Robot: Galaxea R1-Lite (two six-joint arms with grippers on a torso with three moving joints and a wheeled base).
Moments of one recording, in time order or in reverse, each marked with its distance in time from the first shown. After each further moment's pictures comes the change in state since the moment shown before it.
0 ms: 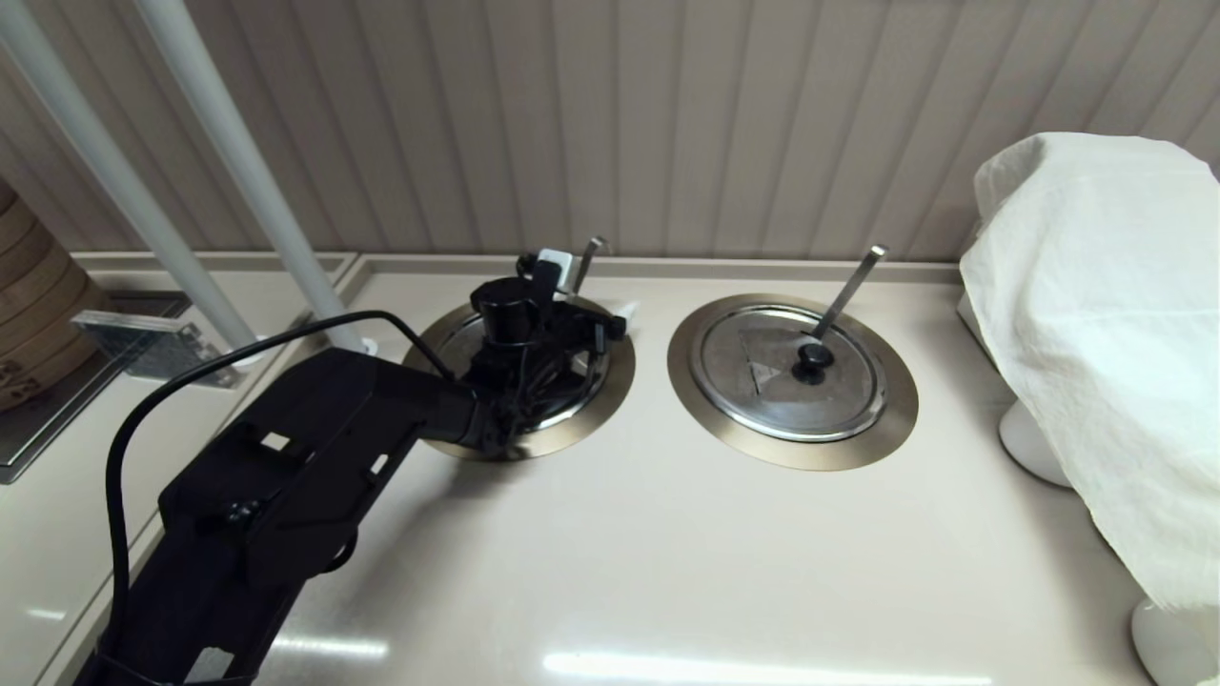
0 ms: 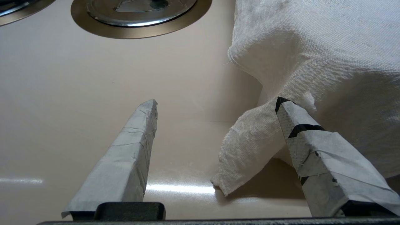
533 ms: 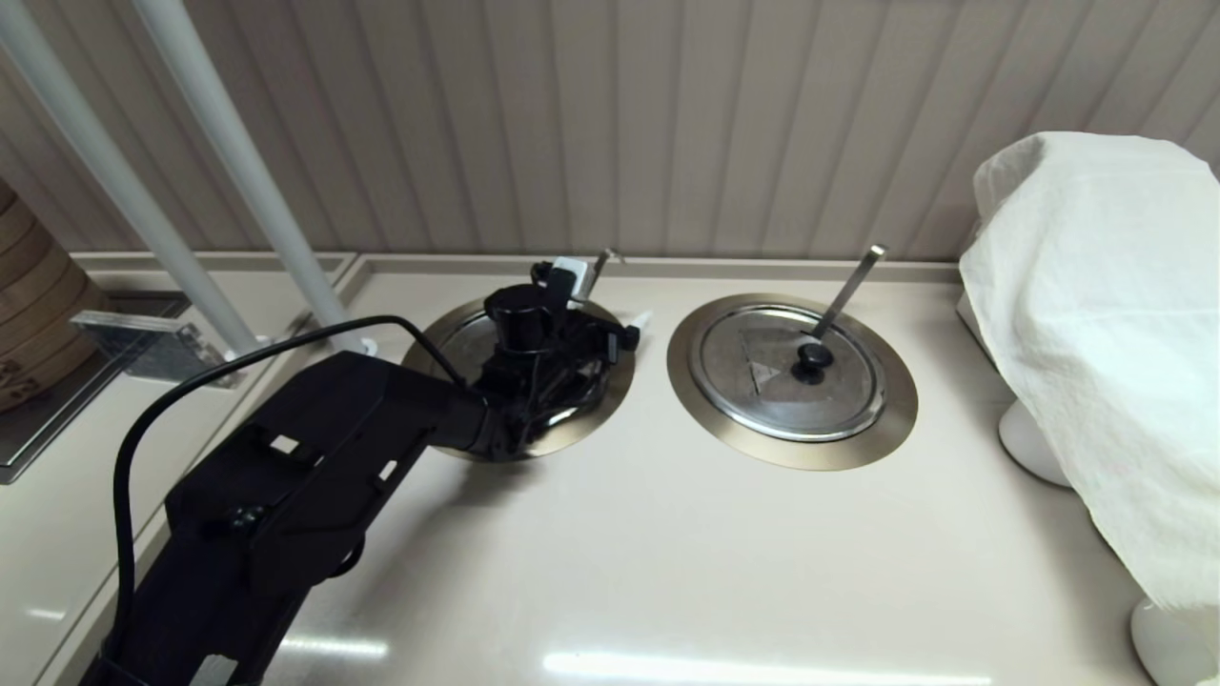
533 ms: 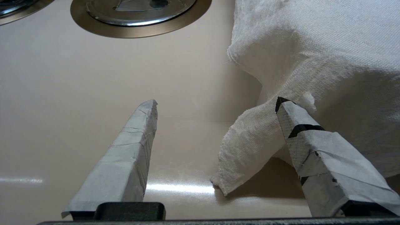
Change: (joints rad) left arm -0.026 -0.005 0.028 -0.002 0.001 0.001; right arm 0.000 0.000 0.000 0.001 0.000 0.000
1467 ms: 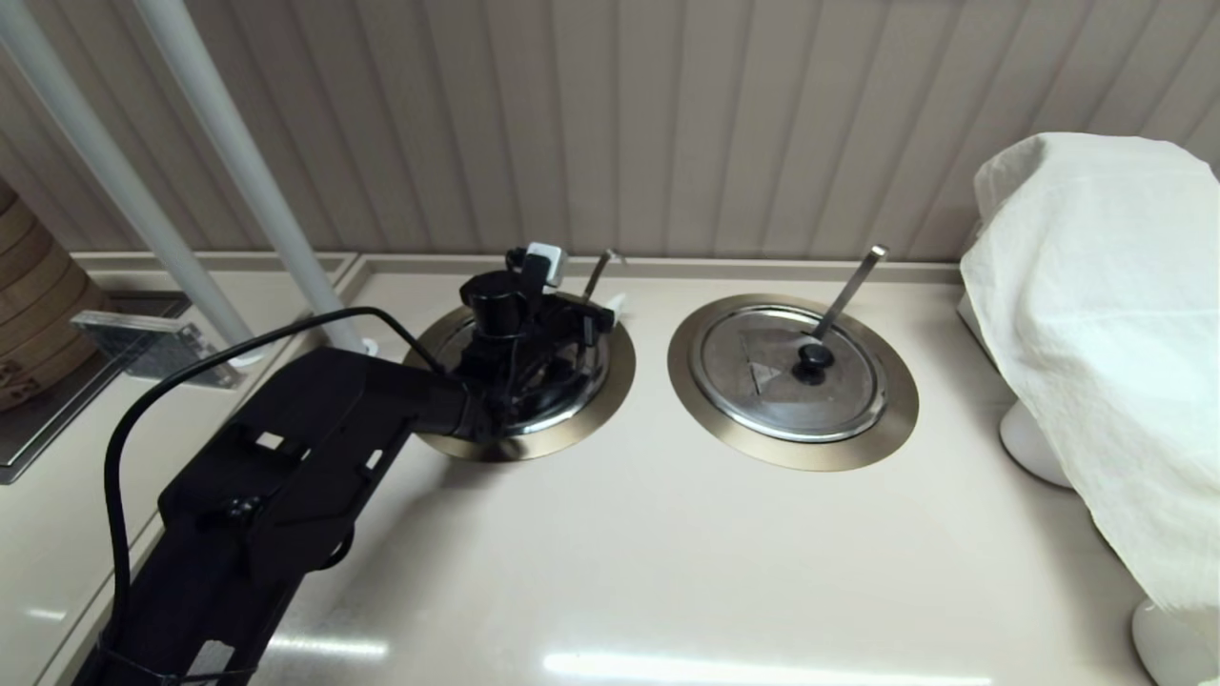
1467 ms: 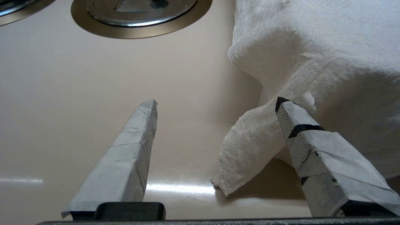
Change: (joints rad) left arm 0.058 0.021 -0.082 0.026 0.003 0.017; right arm 0.000 0.000 0.000 -0.001 0.000 0.000
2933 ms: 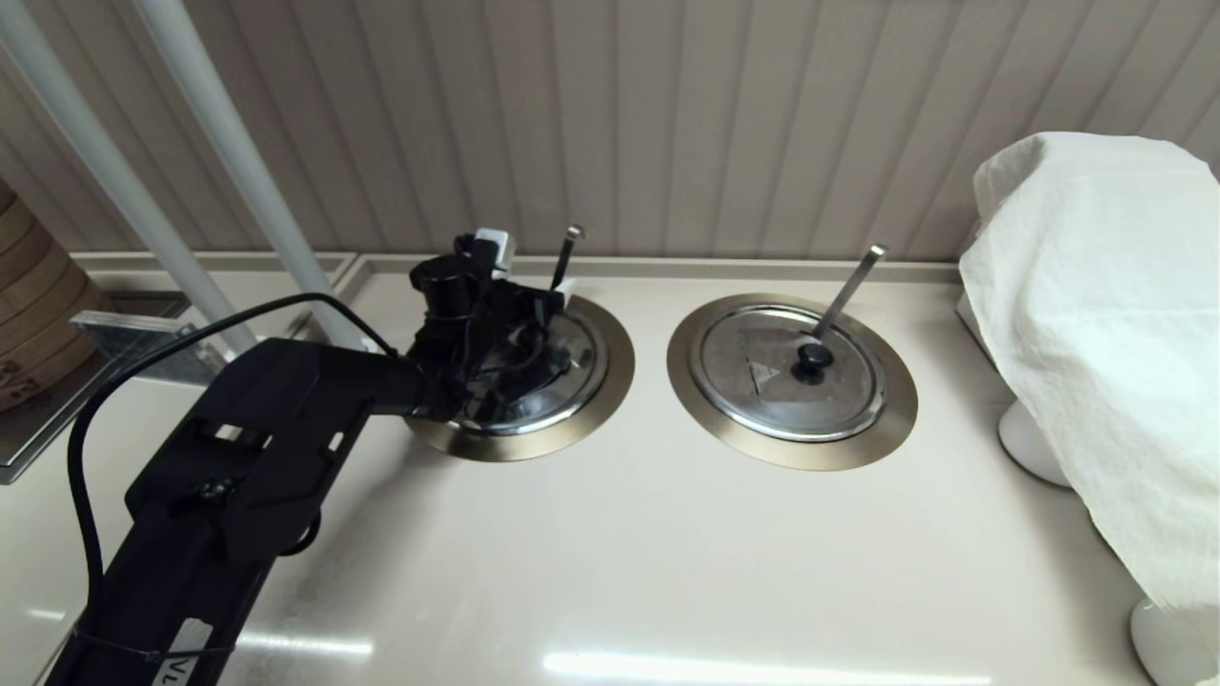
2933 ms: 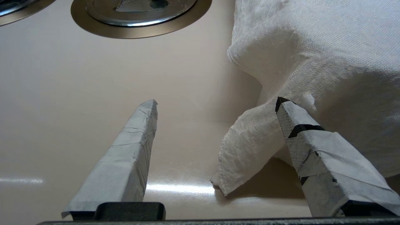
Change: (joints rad) left arm 0.128 0.008 -0.071 0.064 -0.013 -0.006; right arm 0.000 0.000 0.000 0.000 0.000 0.000
